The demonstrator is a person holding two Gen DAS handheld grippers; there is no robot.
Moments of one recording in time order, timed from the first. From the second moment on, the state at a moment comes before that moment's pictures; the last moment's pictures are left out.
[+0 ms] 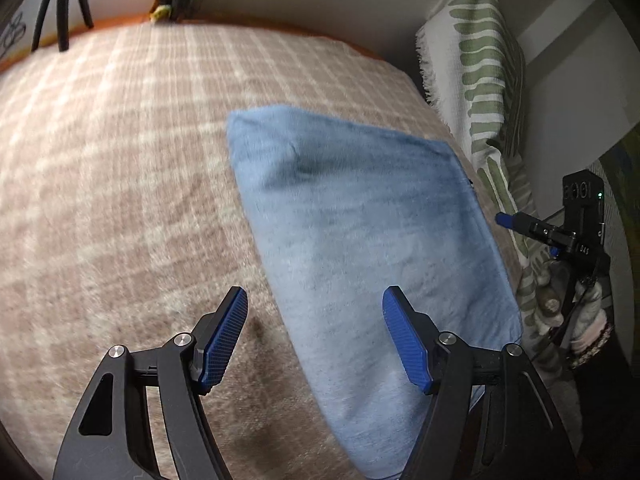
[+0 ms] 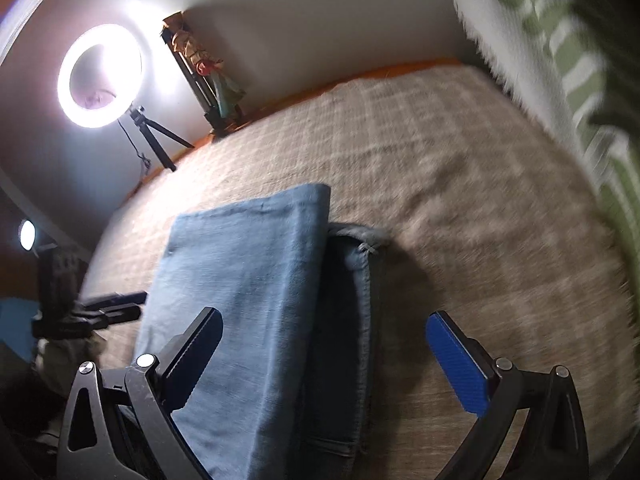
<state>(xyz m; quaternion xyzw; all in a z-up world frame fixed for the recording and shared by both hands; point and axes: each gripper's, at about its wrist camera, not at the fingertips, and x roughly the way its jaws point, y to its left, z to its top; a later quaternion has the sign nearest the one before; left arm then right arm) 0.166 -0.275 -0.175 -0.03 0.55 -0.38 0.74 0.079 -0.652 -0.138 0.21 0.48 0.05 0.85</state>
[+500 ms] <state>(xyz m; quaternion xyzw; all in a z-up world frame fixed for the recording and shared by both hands) 0.157 -0.296 -0.179 -0.01 0.54 -0.36 0.76 0.109 -0.641 -0.174 0.22 0.50 0.06 0.83</state>
